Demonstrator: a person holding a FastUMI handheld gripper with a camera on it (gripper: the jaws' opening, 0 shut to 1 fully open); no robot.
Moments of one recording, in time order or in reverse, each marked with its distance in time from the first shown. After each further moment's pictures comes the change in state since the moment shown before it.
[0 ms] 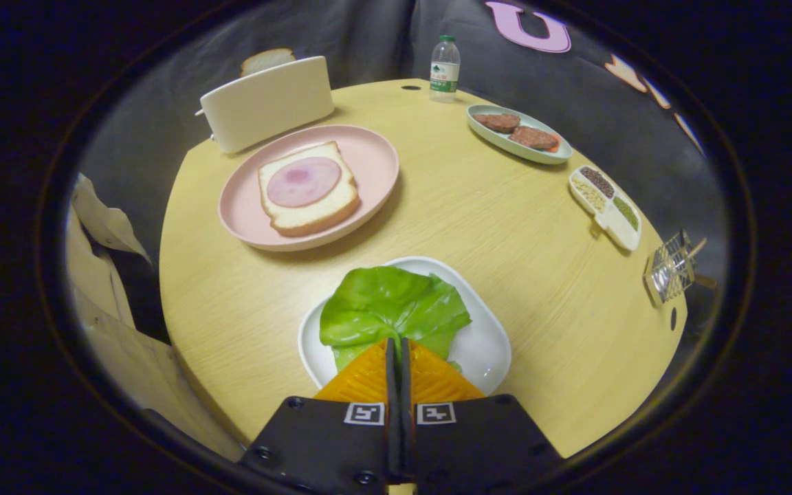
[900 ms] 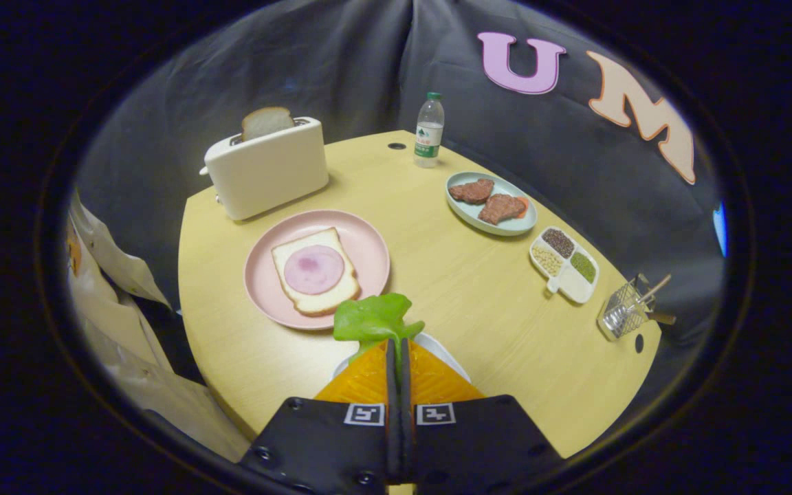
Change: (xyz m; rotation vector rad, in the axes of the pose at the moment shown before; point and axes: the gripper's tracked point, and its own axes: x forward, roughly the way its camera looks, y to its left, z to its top) arm -0.066 0.003 0.090 0.008 -0.185 -0.073
